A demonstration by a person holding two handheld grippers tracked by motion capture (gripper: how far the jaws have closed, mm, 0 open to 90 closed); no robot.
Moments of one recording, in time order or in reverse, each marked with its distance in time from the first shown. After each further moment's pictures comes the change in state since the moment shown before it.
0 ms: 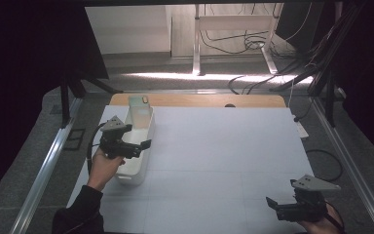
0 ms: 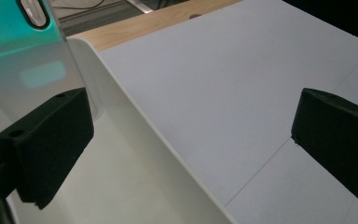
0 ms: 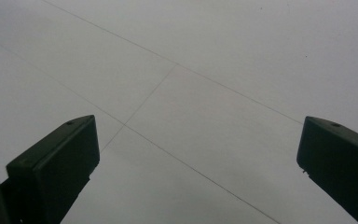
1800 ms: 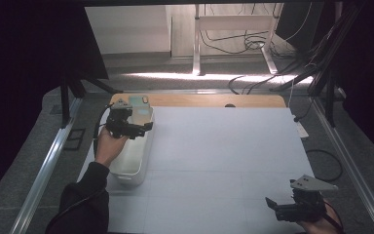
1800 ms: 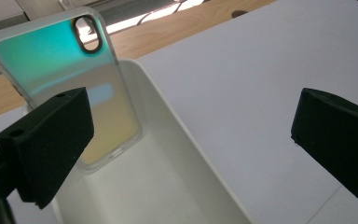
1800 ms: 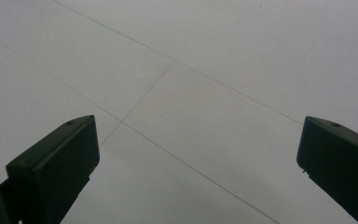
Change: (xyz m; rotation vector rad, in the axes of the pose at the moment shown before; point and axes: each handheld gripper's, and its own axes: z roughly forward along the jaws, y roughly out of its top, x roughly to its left) left arm 0.034 0.037 0.032 0.070 0.096 -0.016; right arm 0.002 0.000 0.001 0.014 -0.017 -0.020
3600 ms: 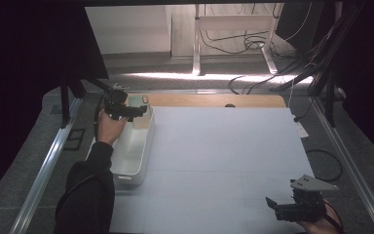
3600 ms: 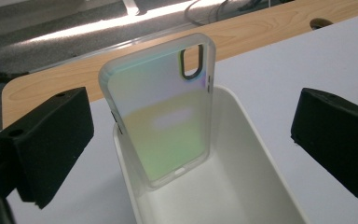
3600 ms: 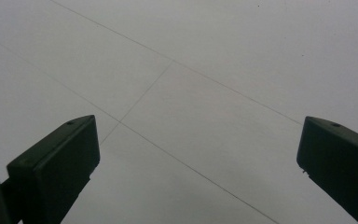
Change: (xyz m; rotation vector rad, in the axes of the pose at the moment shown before) left arm 0.045 0.032 0.024 0.072 0.173 -0.114; right arm 0.000 0.000 0.000 0.000 -0.007 0.001
